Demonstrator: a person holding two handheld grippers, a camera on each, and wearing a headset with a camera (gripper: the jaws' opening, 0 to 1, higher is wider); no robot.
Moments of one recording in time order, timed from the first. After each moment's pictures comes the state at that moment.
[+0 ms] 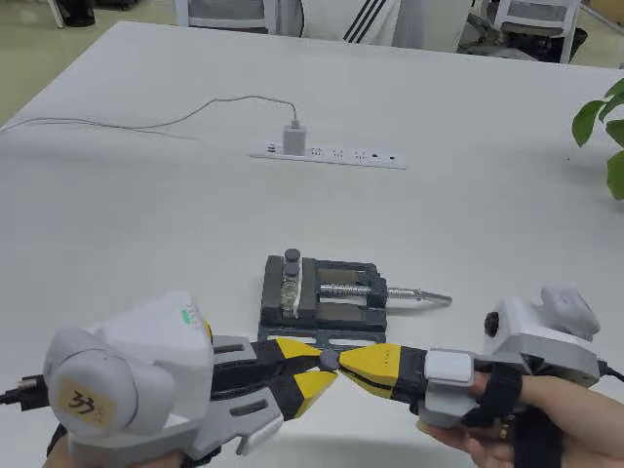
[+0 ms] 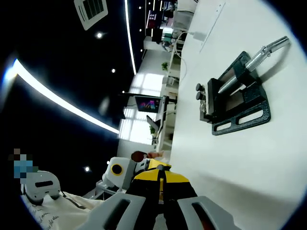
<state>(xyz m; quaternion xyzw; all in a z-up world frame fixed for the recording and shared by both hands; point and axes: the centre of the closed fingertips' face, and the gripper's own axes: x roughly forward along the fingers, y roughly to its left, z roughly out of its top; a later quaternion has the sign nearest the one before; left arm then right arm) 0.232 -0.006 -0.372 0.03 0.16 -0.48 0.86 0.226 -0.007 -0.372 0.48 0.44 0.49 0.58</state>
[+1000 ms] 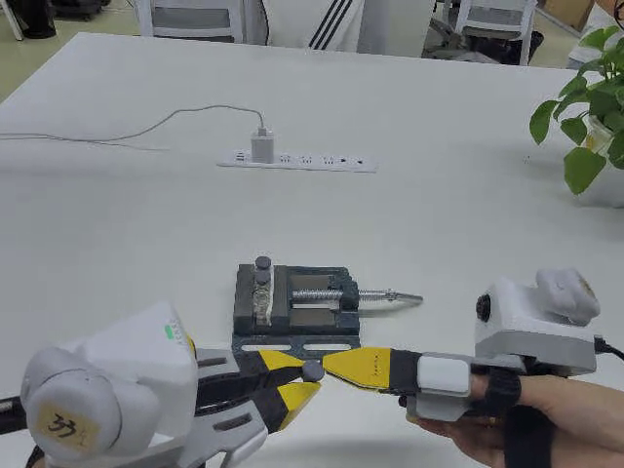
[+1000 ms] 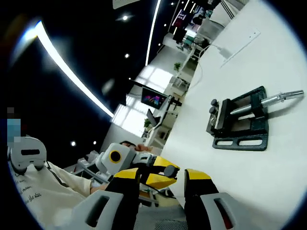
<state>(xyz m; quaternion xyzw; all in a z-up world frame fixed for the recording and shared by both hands) 0.228 -0.014 -0.373 0.05 0.16 -0.48 0.86 0.219 -0.016 -0.354 0.36 0.39 0.54 0.66</state>
